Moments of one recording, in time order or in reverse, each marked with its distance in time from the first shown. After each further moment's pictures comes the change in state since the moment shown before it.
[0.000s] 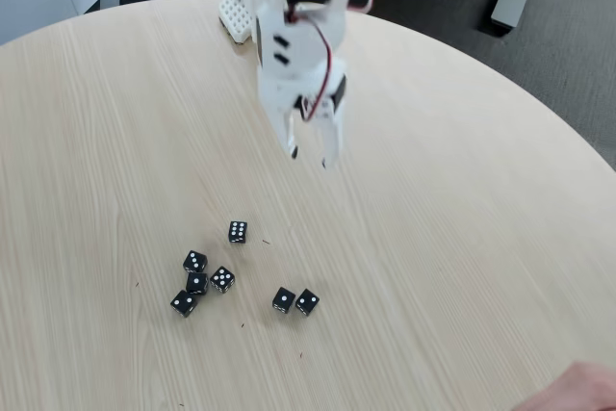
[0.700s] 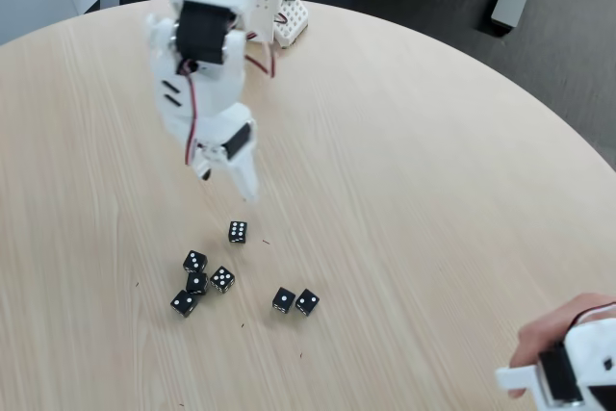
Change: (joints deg) arm 21.7 -16.1 -8.5 0.0 -9.8
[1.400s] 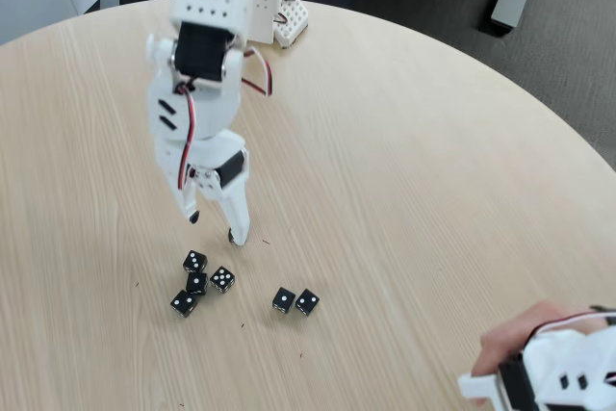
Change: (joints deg) arm -0.6 -4.9 0.0 -18.3 -0.2
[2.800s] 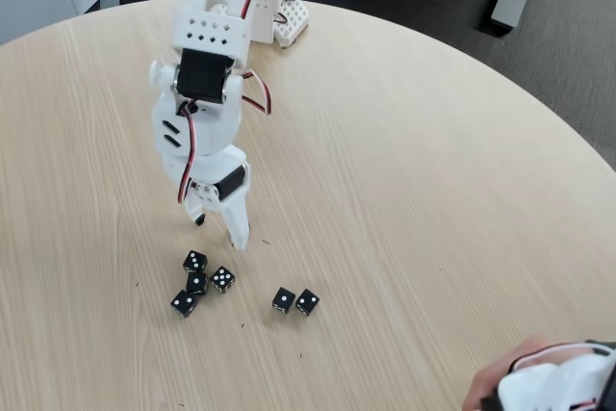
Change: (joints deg) arm 0.2 -7.6 -0.4 -0.4 5.4
